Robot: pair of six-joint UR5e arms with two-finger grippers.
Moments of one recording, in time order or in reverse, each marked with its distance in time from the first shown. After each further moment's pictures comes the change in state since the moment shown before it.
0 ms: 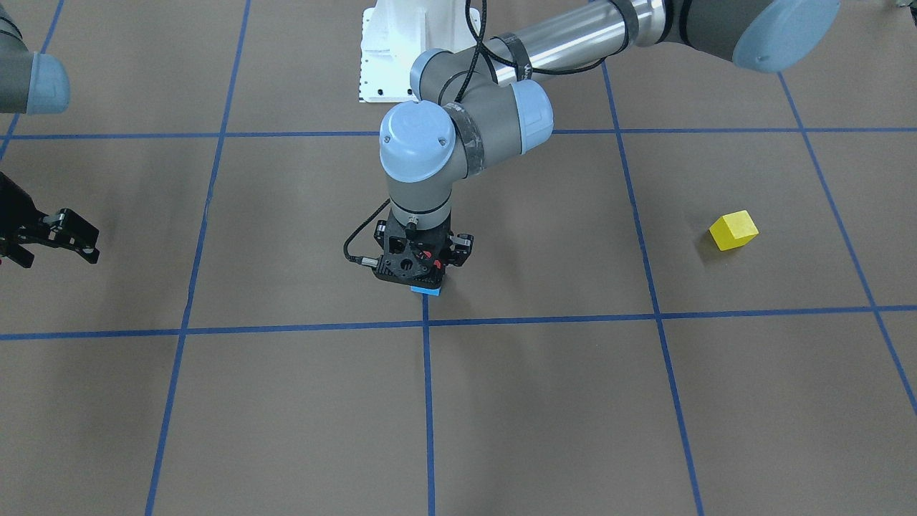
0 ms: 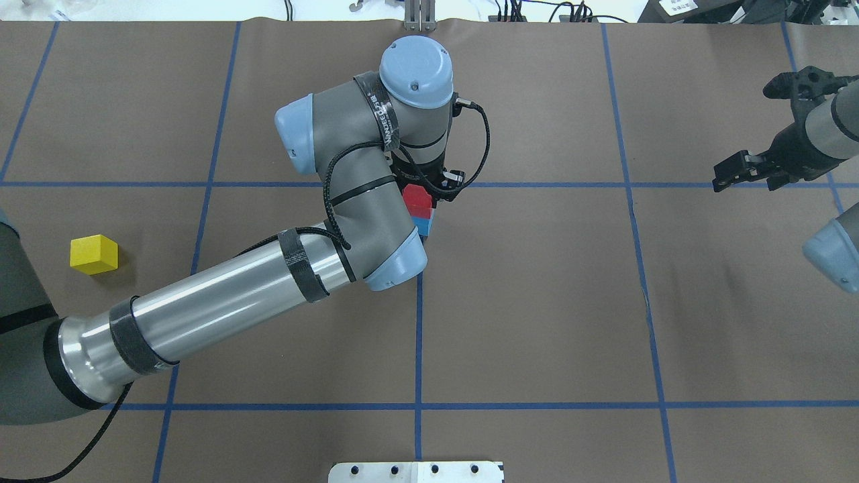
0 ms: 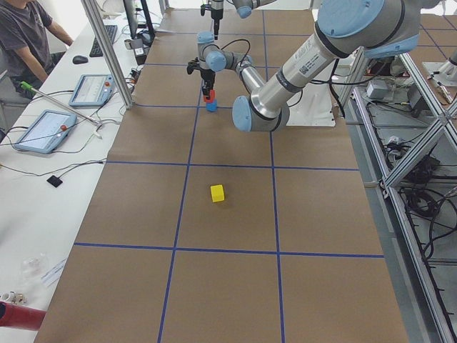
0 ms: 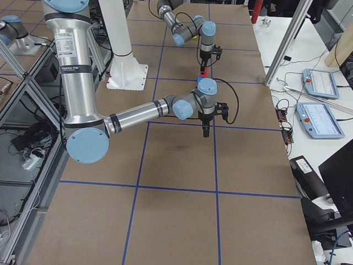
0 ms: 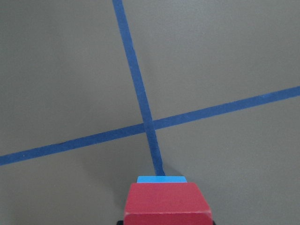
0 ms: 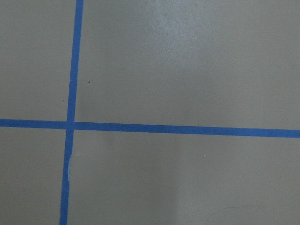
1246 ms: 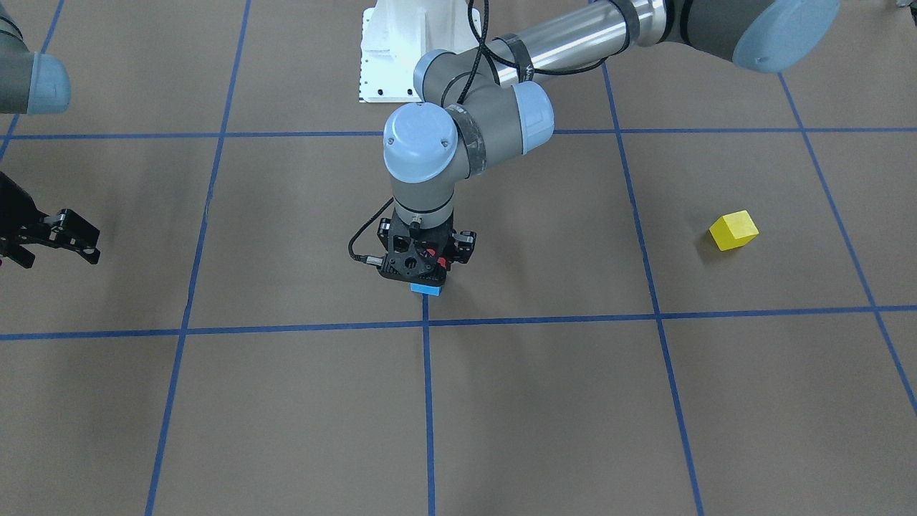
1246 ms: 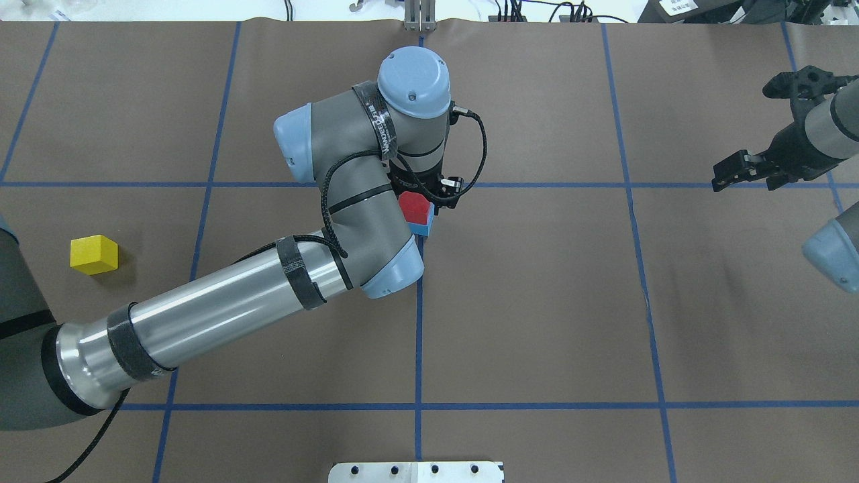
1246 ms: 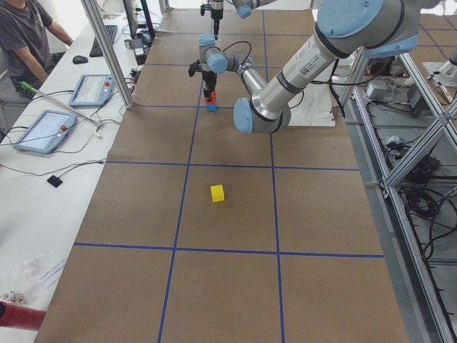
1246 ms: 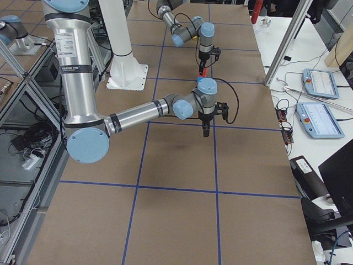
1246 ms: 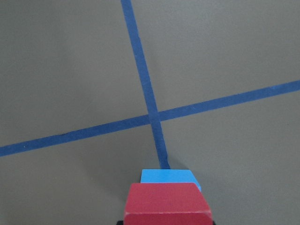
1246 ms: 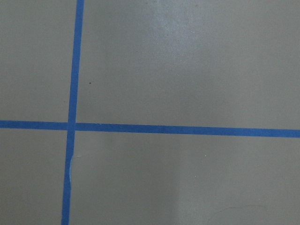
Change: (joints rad) left arm 0.011 0.014 -0.013 -0.001 0.000 -0.015; right arm -0.001 0.002 0.000 0.000 0.000 0.004
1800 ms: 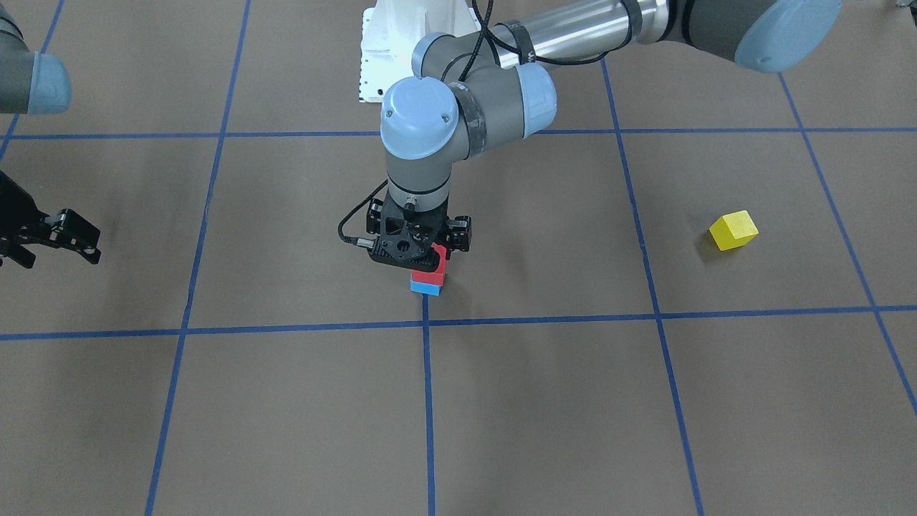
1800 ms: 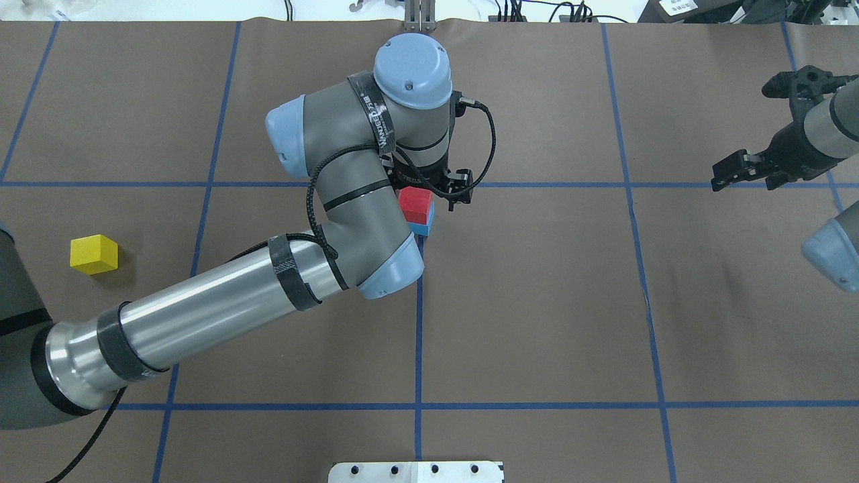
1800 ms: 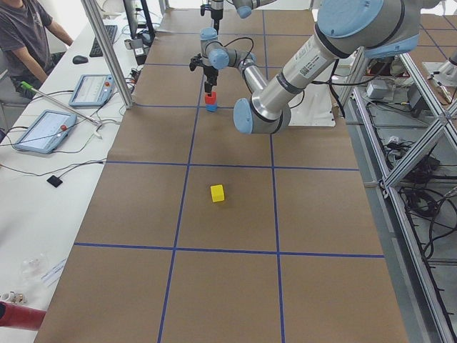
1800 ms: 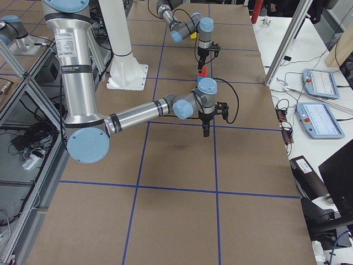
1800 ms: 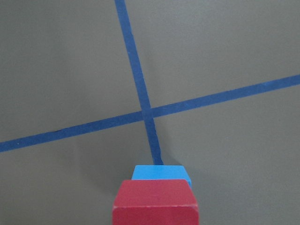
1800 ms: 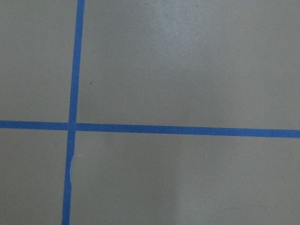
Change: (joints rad) left arm -0.021 0.022 -0.107 0.037 -0.030 0.001; right arm -0.001 0.001 0.000 0.000 0.000 -0.001
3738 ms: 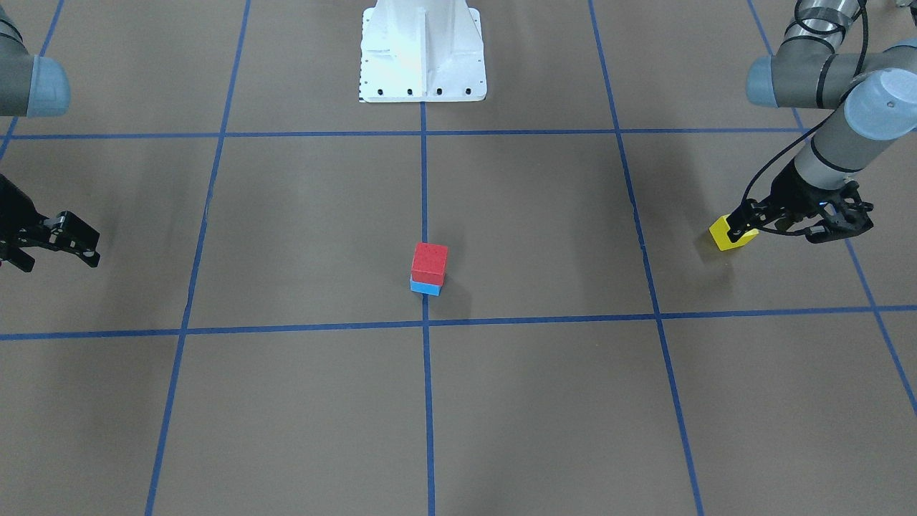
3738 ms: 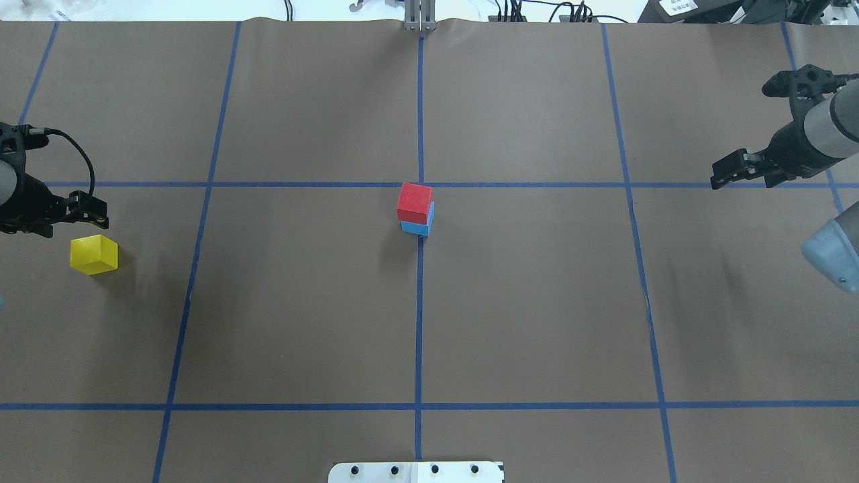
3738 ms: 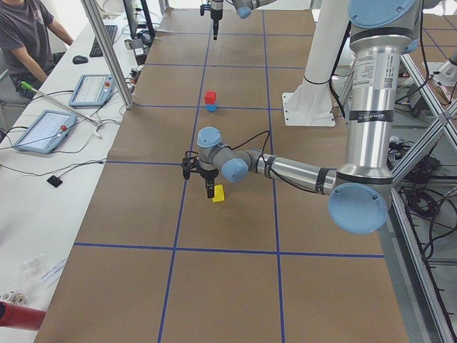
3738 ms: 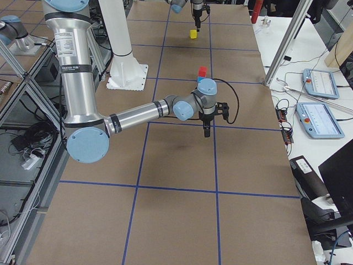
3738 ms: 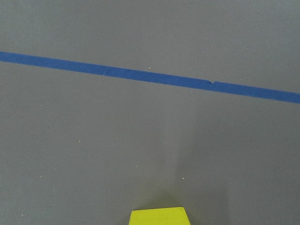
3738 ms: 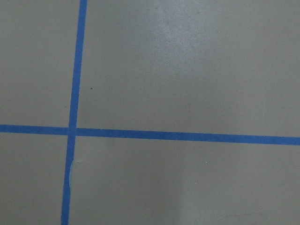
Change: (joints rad) left arm -0.348 0.997 -0.361 -0.466 -0.129 -0.090; right arm 0.000 -0.001 -0.013 0.037 -0.008 0.004
